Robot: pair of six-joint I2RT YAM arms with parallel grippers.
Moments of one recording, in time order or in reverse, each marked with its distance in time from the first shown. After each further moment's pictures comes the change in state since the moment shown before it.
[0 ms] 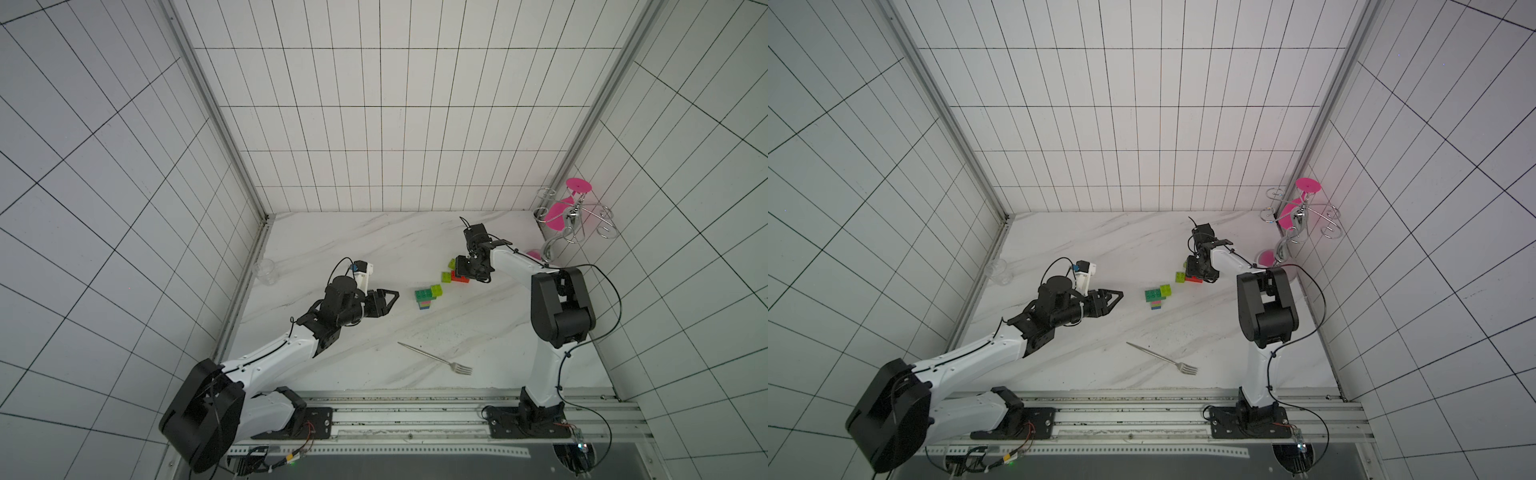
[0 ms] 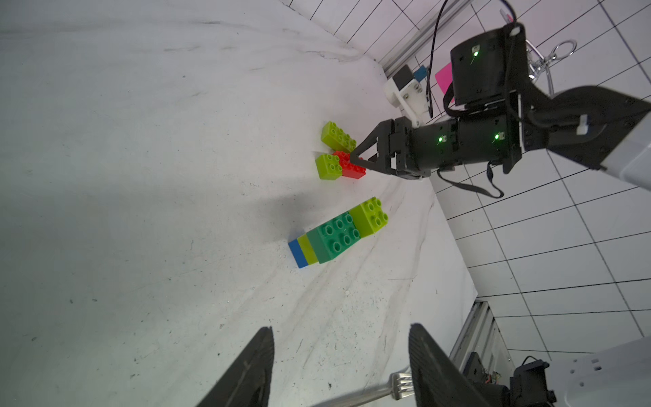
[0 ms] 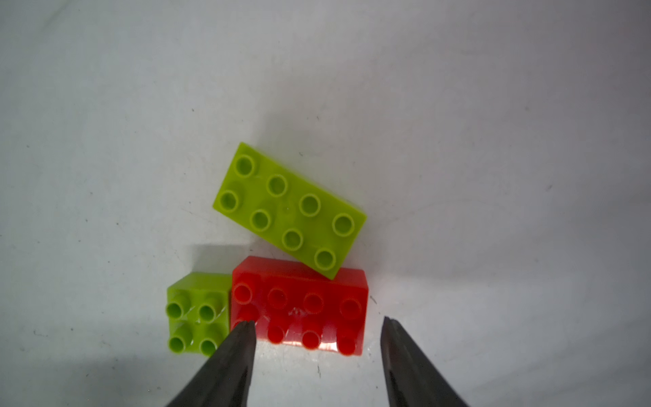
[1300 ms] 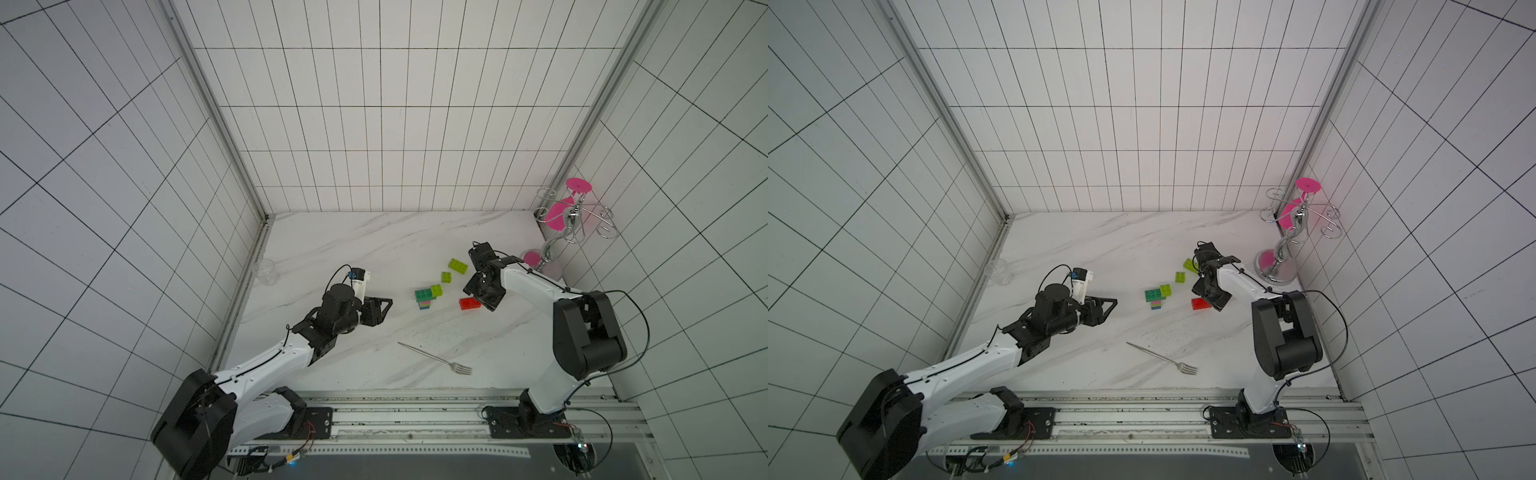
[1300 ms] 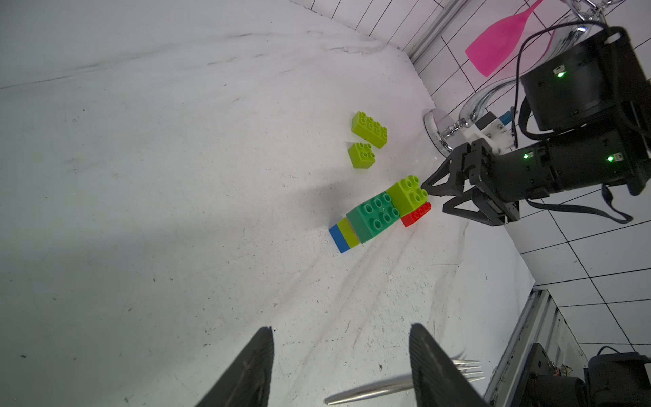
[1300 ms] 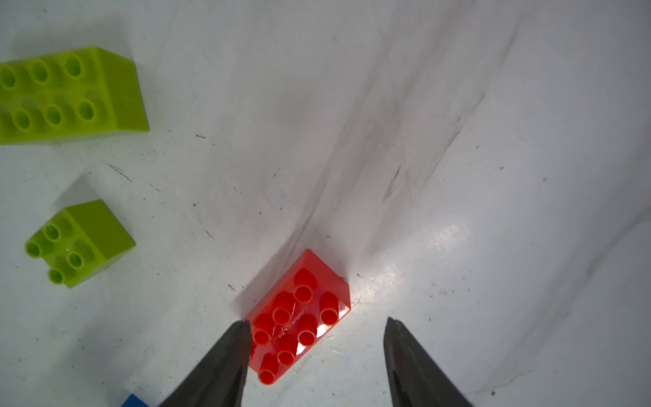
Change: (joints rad) left arm -0.007 -0.077 -0.065 -0.037 -0.082 0.115; right arm 0.055 -0.259 -0.296 -0.148 0.088 0.702
